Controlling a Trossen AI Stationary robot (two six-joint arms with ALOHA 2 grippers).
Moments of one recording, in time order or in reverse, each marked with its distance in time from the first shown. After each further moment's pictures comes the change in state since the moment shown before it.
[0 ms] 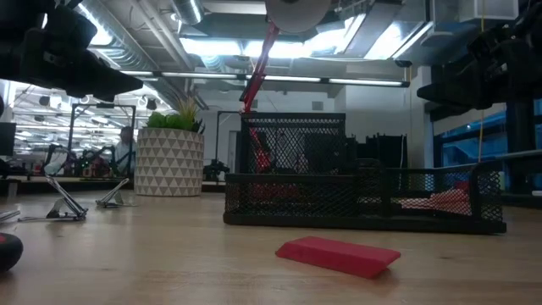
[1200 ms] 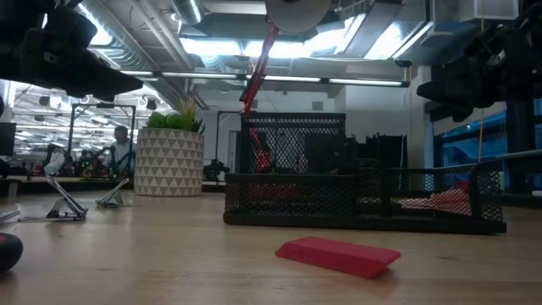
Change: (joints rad) left arm 0.000 0.000 0.000 0.000 0.000 0.000; right arm 0.000 0.000 0.000 0.013 0.002 0.187
